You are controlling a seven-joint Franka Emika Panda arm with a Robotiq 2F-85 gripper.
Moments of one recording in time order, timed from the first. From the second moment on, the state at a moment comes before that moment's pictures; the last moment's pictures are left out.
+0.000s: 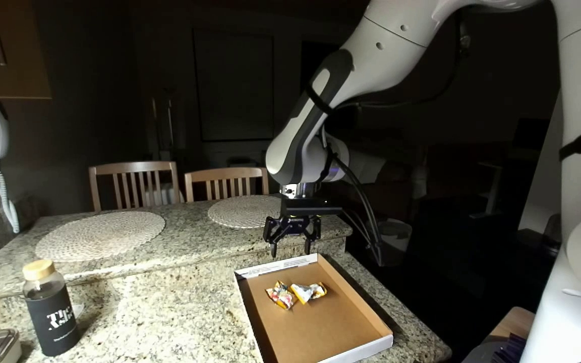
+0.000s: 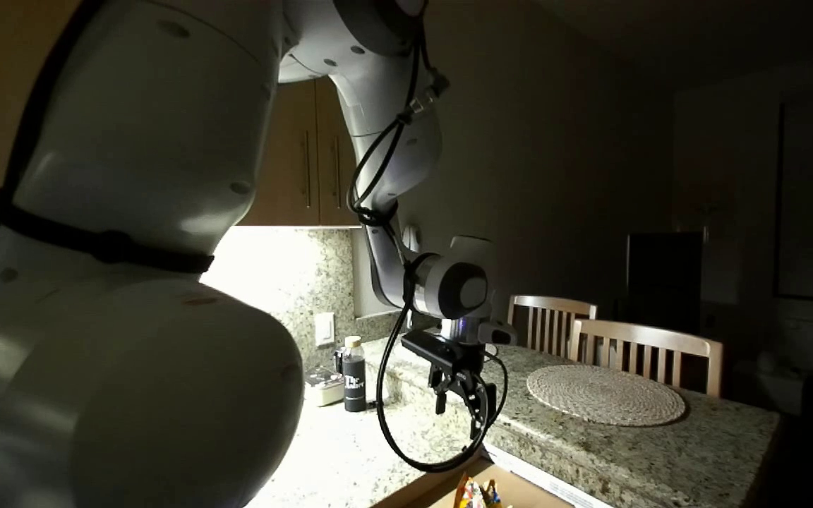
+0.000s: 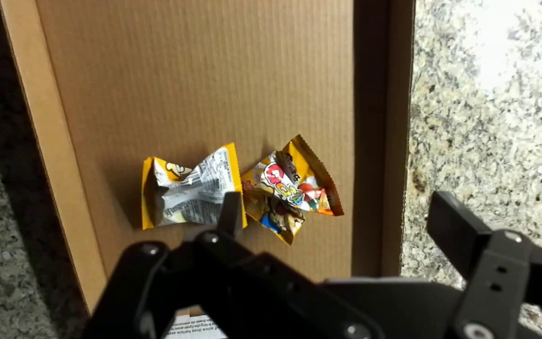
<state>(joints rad) 0.06 0.26 0.05 -2.34 0.19 2.60 0.25</state>
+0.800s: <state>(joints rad) 0.05 0.44 0.02 -2.13 0.19 2.49 0.25</state>
